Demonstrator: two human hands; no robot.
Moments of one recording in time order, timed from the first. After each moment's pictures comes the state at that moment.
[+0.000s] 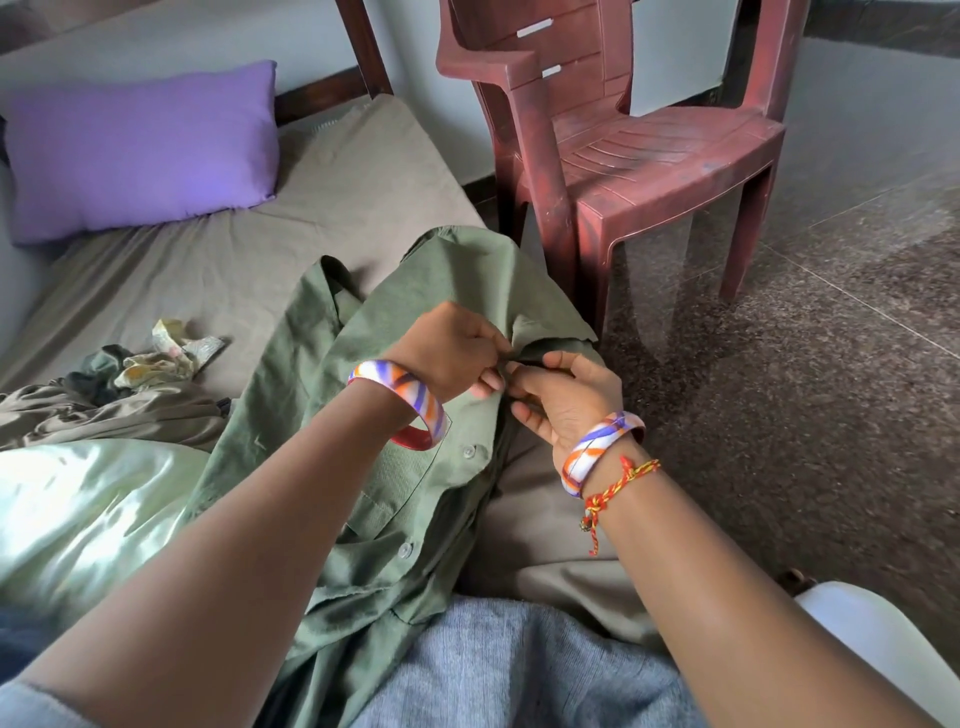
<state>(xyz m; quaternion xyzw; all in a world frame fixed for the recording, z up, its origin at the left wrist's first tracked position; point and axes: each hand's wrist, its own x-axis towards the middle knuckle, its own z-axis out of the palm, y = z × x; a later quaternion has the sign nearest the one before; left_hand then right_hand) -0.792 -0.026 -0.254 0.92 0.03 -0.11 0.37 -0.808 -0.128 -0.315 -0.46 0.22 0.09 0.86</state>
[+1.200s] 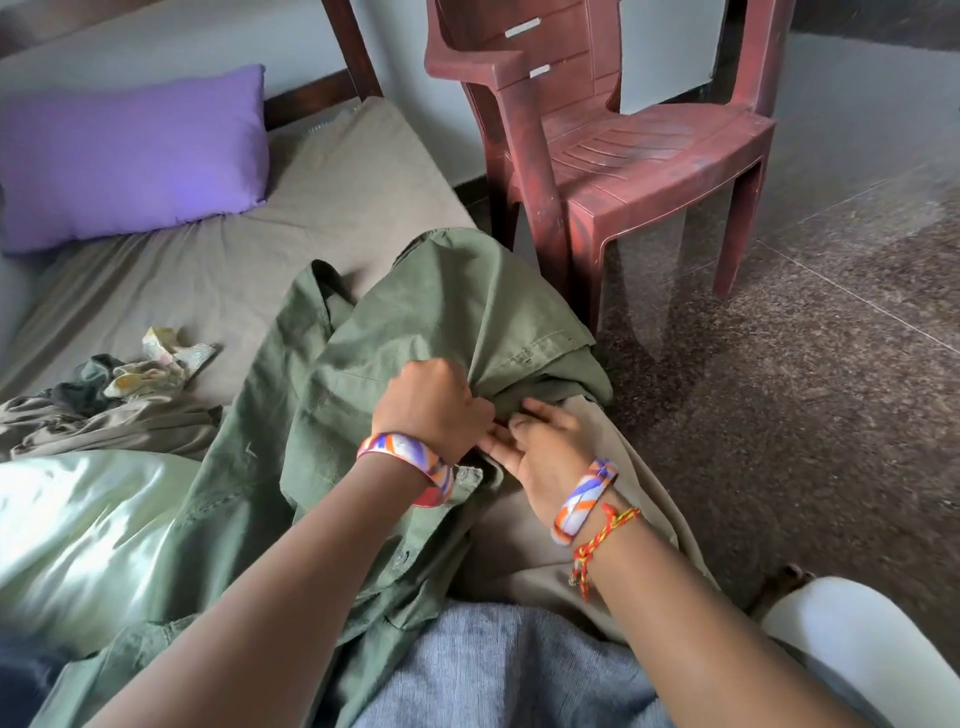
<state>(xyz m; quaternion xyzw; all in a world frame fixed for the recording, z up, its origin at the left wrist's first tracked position) -0.813 -0.027 -0.290 0.99 0.07 -0.01 0.10 -0.818 -0.112 -0.348 -0.31 0.24 0.13 0.91</state>
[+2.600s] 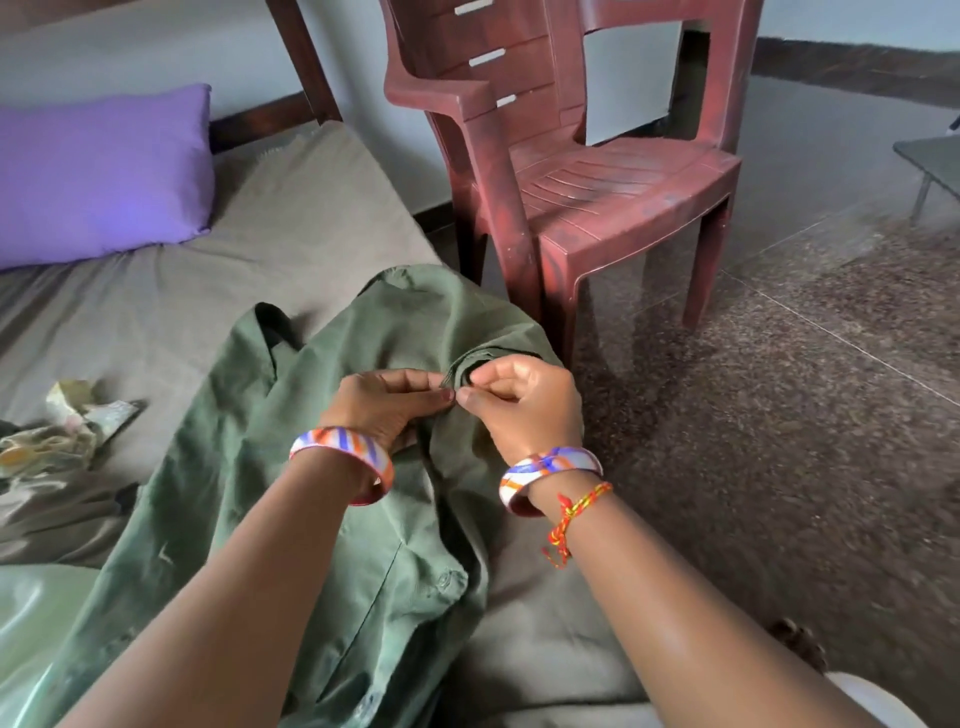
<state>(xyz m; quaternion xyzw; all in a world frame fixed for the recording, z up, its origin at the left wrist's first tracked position) -0.730 -0.001 -0.308 0.73 0.18 -0.09 0.65 -0.737 -0.126 -0.339 -0.72 0.06 -0.05 0.69</state>
